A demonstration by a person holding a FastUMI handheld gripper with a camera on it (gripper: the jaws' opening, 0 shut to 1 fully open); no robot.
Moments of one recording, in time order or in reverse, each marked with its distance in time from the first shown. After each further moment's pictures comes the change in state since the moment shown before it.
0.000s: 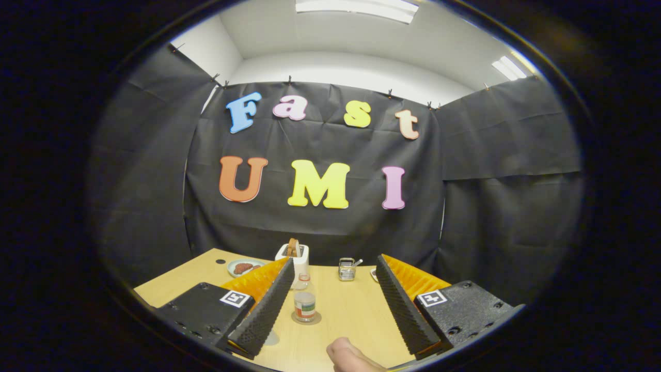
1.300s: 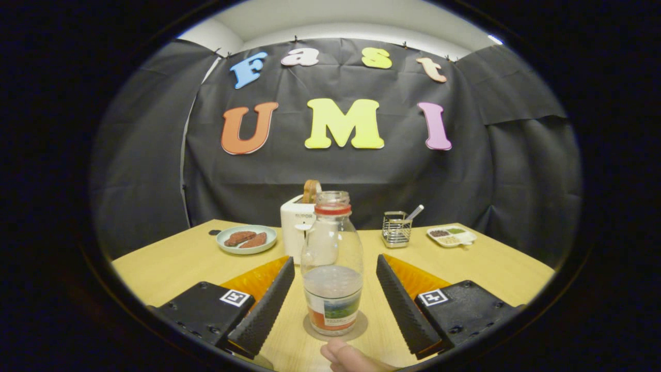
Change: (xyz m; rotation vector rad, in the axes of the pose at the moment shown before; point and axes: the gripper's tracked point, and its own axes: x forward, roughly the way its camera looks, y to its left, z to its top) arm 0.227 0.074 -0.233 0.055 0.128 0.134
